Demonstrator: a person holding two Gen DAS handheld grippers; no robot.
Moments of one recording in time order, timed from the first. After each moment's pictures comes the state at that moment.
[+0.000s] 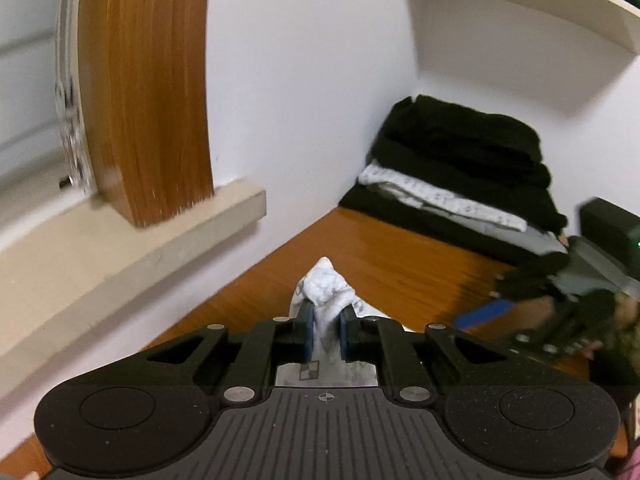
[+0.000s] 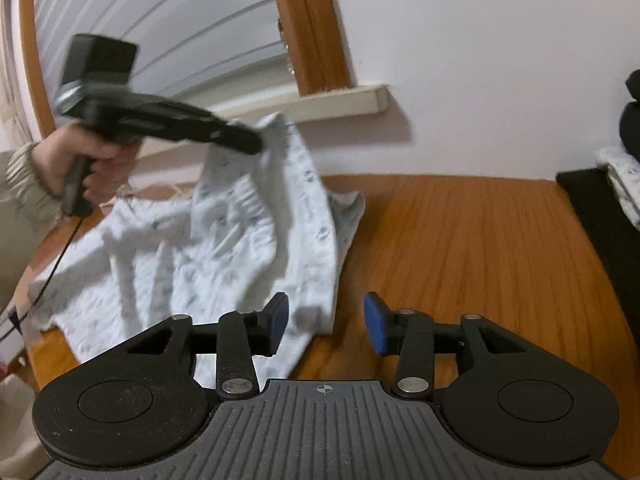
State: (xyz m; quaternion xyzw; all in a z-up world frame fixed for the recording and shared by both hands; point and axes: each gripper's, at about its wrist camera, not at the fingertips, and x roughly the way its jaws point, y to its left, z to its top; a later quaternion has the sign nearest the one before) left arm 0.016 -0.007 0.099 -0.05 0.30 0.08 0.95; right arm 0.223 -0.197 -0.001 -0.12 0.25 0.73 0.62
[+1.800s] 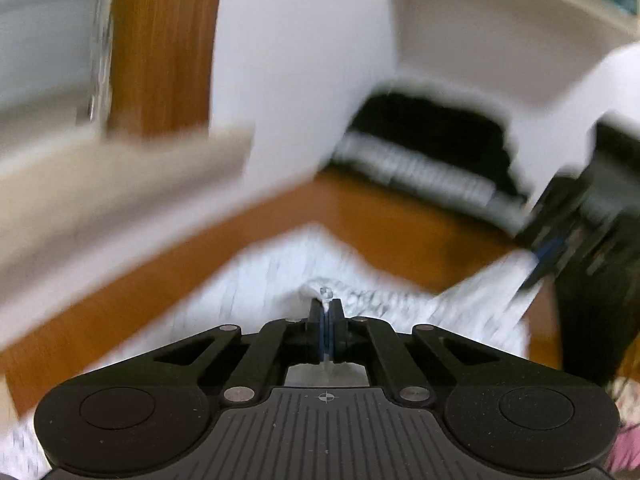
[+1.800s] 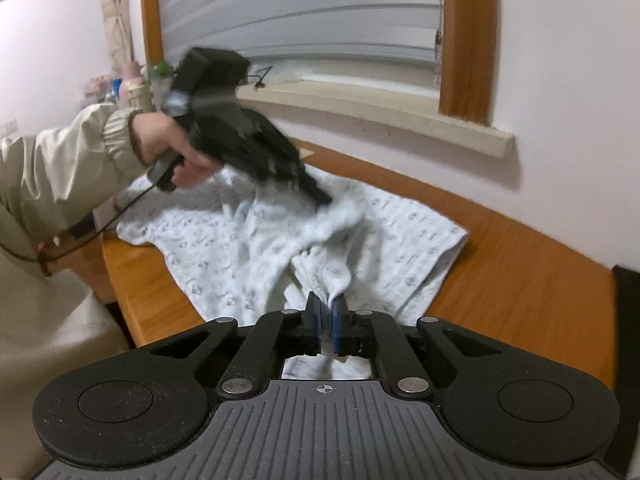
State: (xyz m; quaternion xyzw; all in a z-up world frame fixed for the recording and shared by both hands) left arm -0.055 -0.030 0.068 -0.09 0.26 0.05 0.96; right arm 0.178 -0.240 0.049 -0.27 0.18 0.80 0.50
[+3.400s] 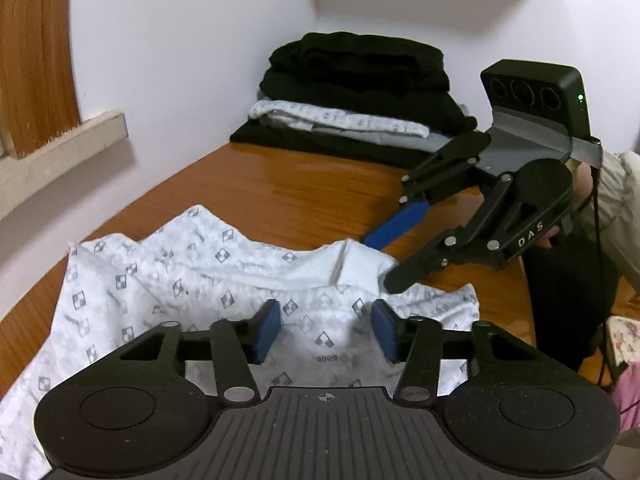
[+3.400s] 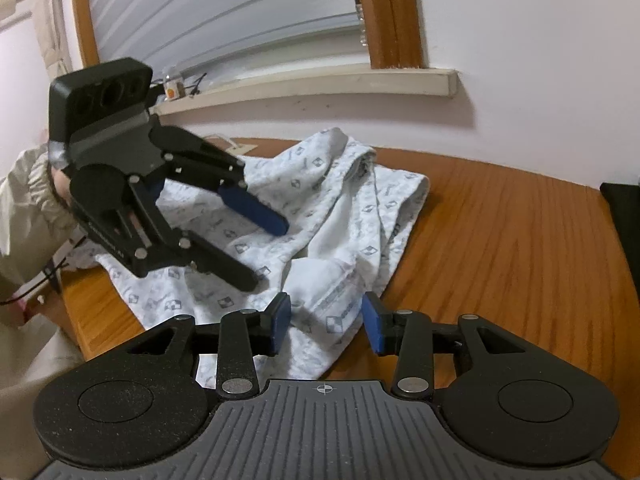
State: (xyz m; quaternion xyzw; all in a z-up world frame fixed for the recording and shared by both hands) left arm -0.004 -0.104 0.019 -0.01 0.34 -0.01 0.94; right arm 0.200 -0.215 -0.004 -0.18 0.25 0.77 0.55
